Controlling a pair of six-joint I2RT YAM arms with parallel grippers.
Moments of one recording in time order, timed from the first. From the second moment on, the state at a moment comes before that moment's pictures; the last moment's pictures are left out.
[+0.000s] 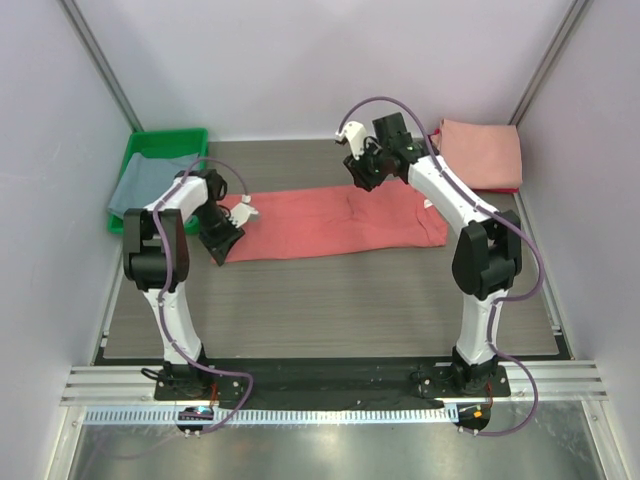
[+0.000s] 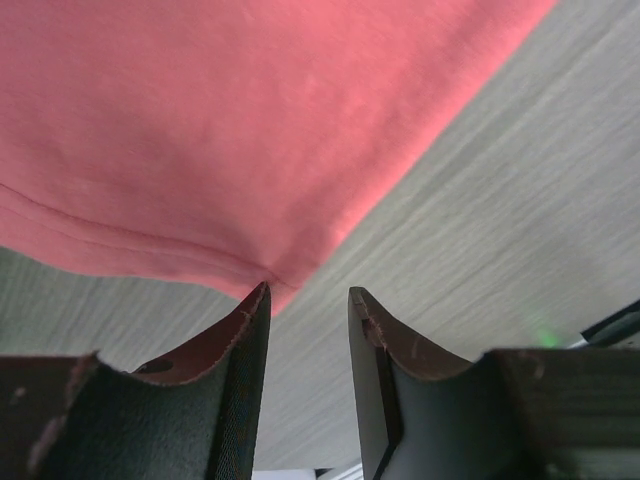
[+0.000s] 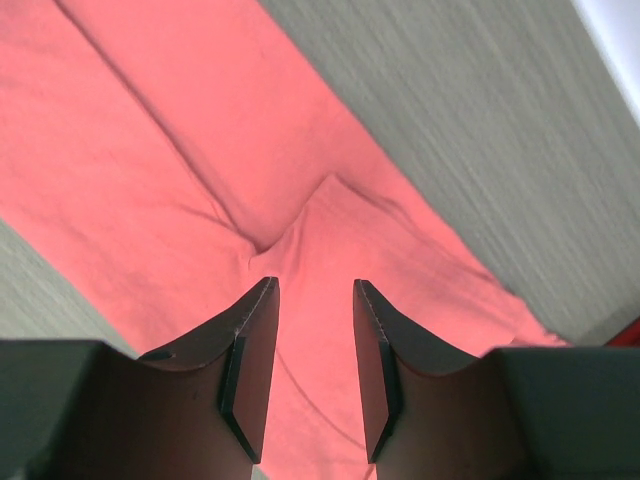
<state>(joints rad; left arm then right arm) -0.04 2.01 1.48 -1.15 0.20 0.86 0.39 1.98 1.82 -0.62 -0.26 -0.51</state>
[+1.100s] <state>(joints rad) -0.18 1.76 1.11 -1.16 -0.09 0.85 0.32 1.75 1.53 -0.63 -0.13 -0.46</state>
